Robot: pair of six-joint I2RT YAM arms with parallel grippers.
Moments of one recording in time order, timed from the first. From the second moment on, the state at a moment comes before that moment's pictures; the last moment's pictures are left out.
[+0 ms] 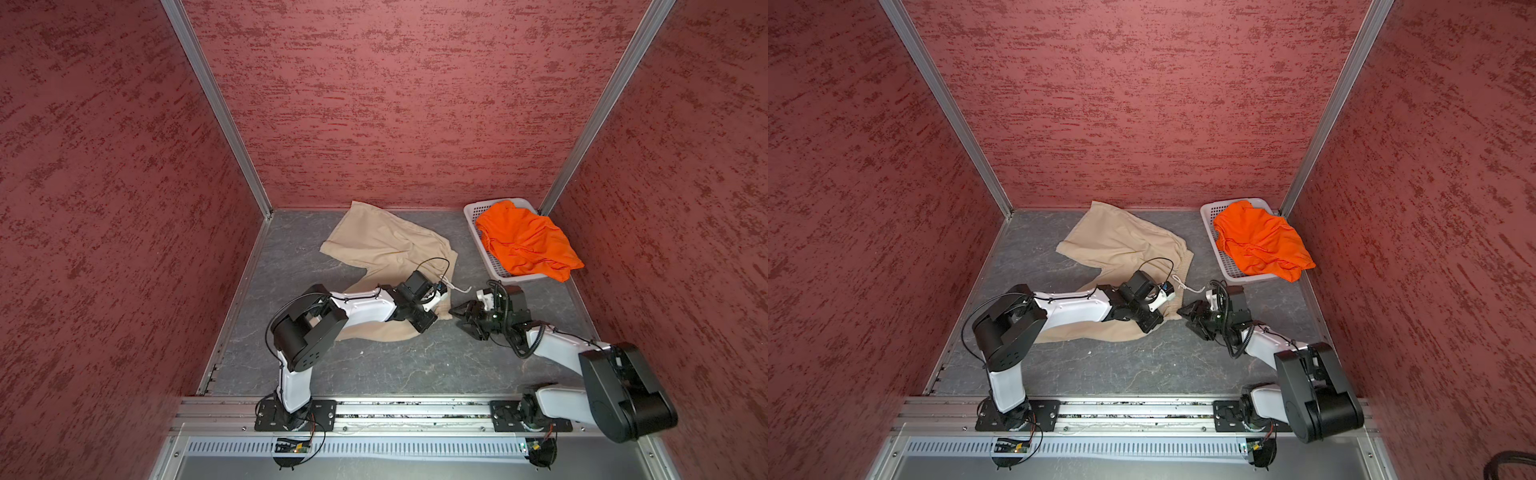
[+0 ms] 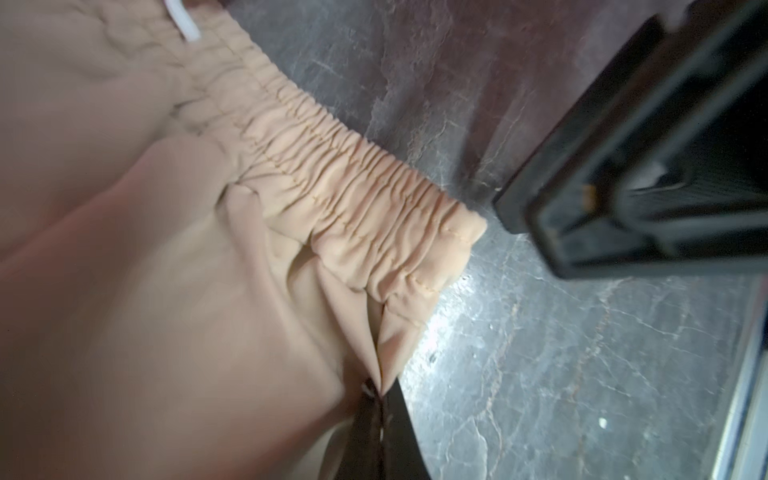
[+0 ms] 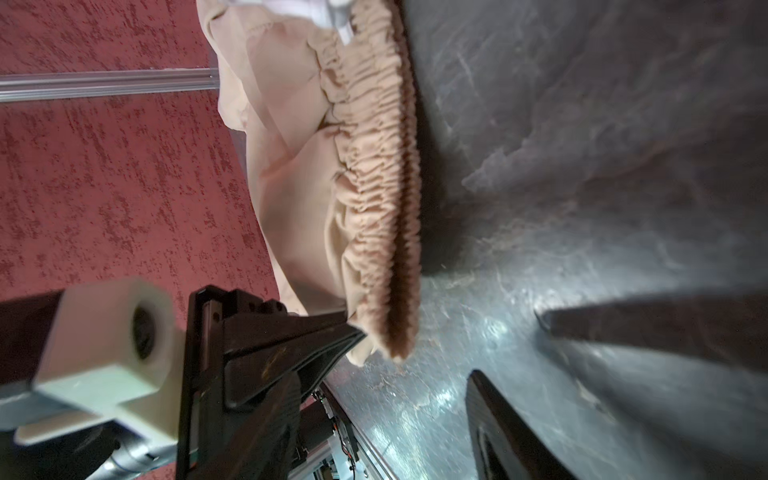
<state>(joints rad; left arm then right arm) -0.86 1.83 1.10 -0.24 0.29 -0.03 0.20 1.35 0.36 0.22 -0.77 1.08</state>
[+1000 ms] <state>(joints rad) -0.74 1.52 0.94 -0.17 0.17 -0.09 0.25 1.46 0.80 0.38 -0.81 1.16</state>
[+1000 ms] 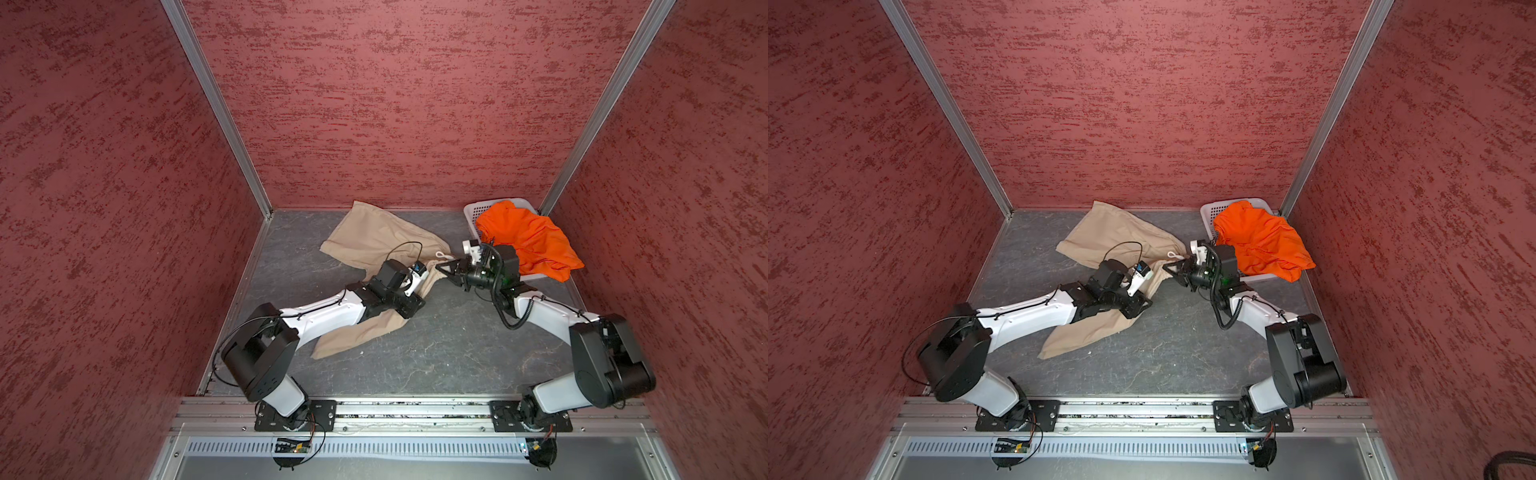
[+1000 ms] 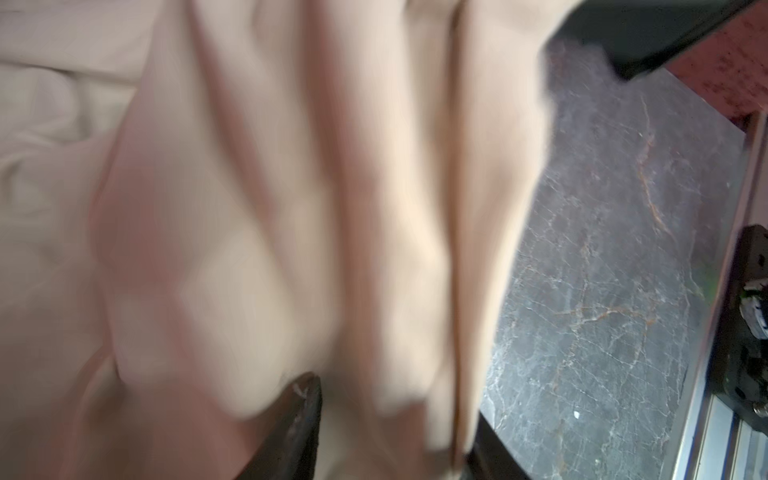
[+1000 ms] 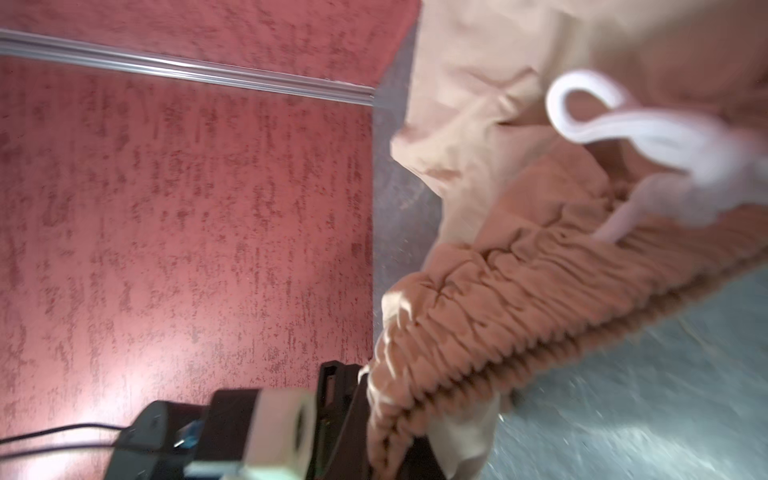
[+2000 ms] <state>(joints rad) -0.90 1.30 0.67 0.09 -0.01 -0.26 0.40 1.41 1.56 -0.02 -0.36 0.82</state>
